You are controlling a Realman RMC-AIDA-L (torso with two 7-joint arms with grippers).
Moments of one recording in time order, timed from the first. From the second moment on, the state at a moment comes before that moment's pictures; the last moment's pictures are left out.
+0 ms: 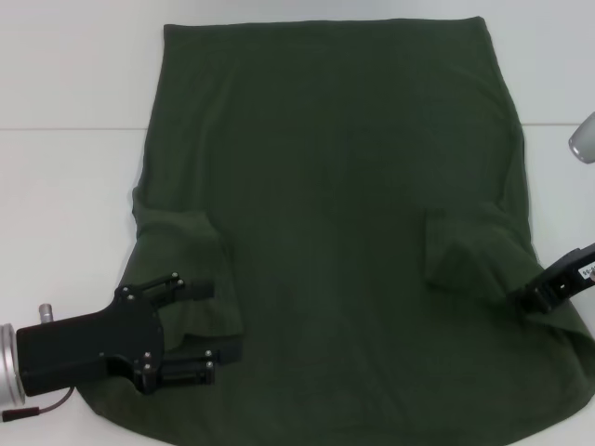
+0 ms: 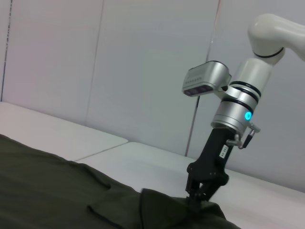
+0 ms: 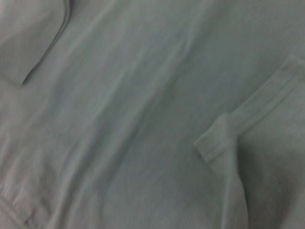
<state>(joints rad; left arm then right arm) -0.34 -2.16 0.58 0.79 1.98 1.77 -1.23 0.77 2.01 -0.84 -0.83 -2.67 -1.52 2.18</state>
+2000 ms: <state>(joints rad) -0.49 -1.99 0.24 0.81 2.62 1.75 -2.49 0.55 2.09 -0.69 -0.60 -2.21 -1.69 1.24</state>
